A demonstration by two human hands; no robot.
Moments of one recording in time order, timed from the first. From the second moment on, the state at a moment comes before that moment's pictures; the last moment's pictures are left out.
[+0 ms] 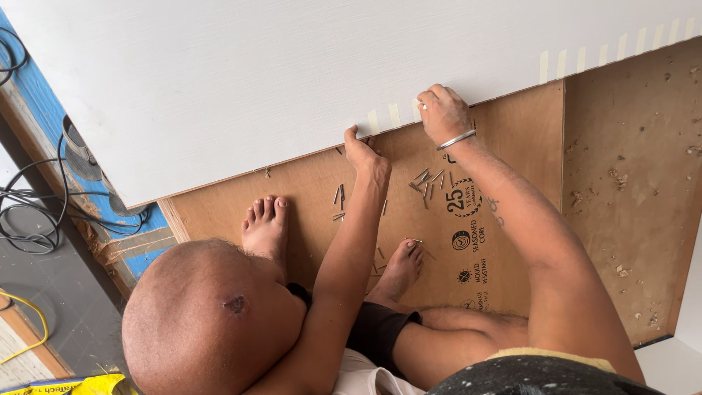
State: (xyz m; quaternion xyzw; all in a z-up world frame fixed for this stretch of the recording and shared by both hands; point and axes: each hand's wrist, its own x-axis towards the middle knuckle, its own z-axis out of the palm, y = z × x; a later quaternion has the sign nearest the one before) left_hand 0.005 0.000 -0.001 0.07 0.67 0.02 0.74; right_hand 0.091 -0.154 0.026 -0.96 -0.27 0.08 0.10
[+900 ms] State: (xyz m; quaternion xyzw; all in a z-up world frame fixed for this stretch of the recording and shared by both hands) left_hand -0.006 -0.004 0.001 0.05 0.64 0.11 0.76; right_hand 0.038 -0.187 0.054 -0.89 -0.44 0.11 0.01
